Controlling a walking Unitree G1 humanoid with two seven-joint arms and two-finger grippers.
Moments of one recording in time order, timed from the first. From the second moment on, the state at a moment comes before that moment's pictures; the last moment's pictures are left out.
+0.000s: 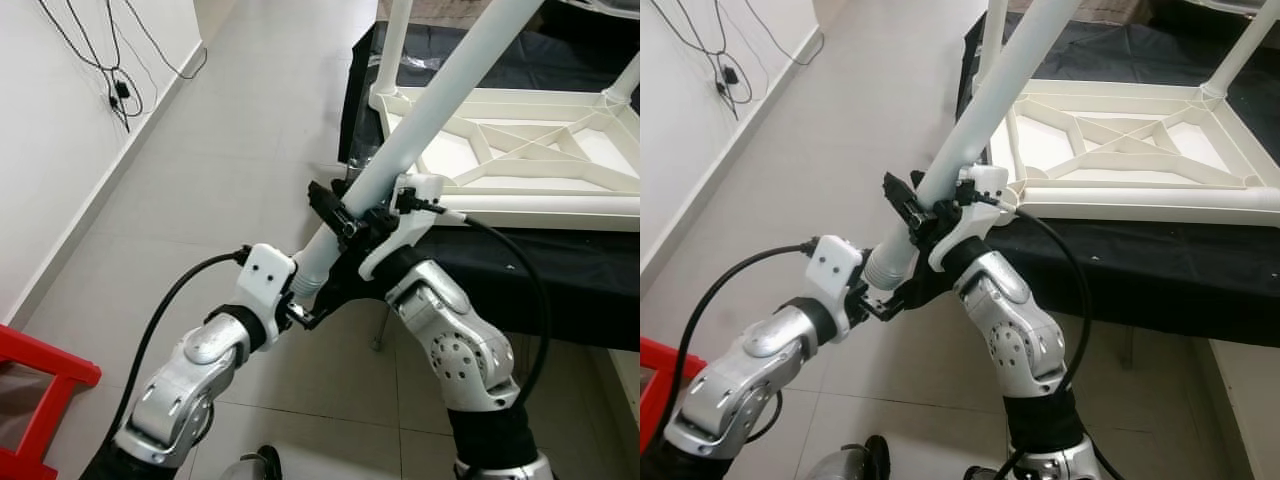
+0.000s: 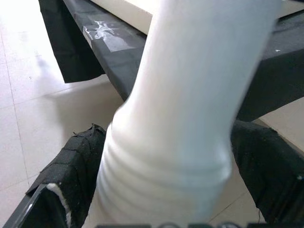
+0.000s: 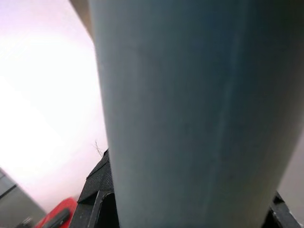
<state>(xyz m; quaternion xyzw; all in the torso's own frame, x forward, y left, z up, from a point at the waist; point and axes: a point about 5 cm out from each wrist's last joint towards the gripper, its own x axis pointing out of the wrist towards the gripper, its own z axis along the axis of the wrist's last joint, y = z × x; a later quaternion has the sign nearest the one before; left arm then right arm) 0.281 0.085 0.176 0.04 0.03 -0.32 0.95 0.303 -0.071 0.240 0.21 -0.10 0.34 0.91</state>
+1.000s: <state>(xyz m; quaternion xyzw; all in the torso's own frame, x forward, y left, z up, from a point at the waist) 0.278 0.074 0.157 0.09 0.04 -0.37 0.92 0.289 -0.069 0.228 0.19 -0.07 0.37 0.91</state>
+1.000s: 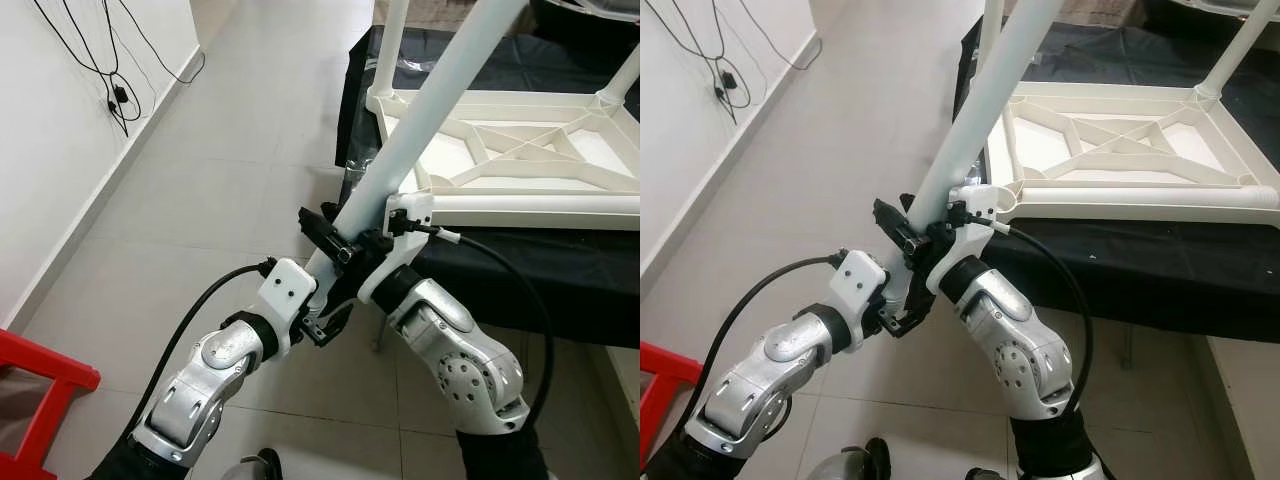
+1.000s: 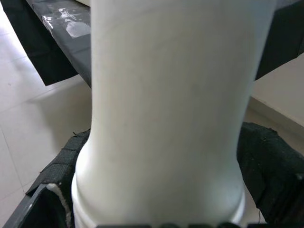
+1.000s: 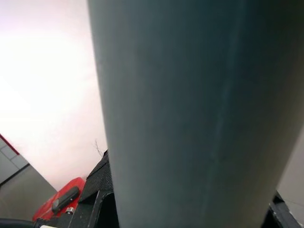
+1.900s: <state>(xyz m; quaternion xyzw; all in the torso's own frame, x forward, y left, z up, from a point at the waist) 0.276 0.080 0.154 0.11 0.02 -0.37 0.92 0.285 -0.066 0.220 0.16 -0.06 0.38 0.91</state>
